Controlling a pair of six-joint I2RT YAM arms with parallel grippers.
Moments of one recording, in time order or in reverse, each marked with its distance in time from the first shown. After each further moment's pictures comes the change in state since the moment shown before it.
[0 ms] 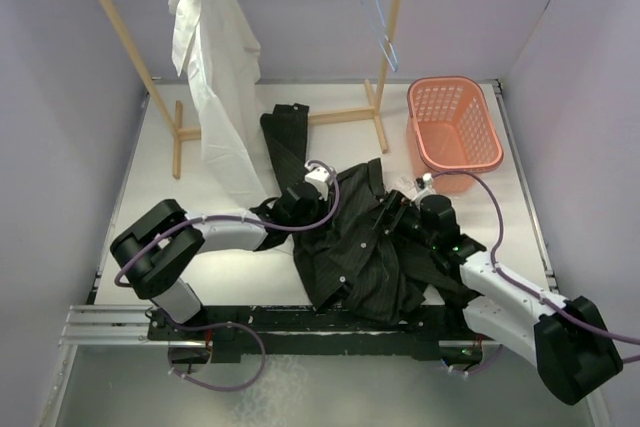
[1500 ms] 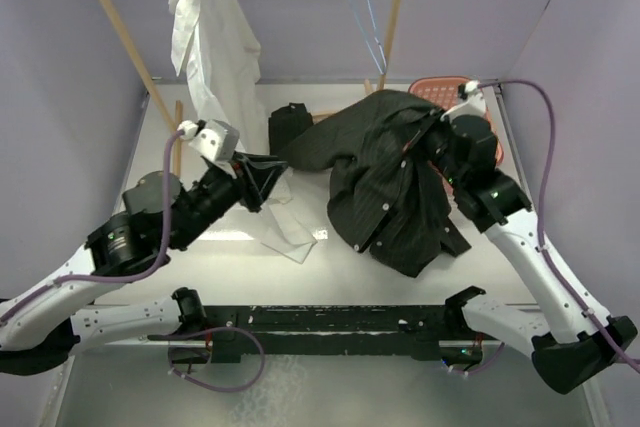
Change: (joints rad) left arm -0.240 -0.766 0.481 -0.644 -0.312 0.253; right arm 0.008 0.068 0.771 -0.451 0.378 -0.242
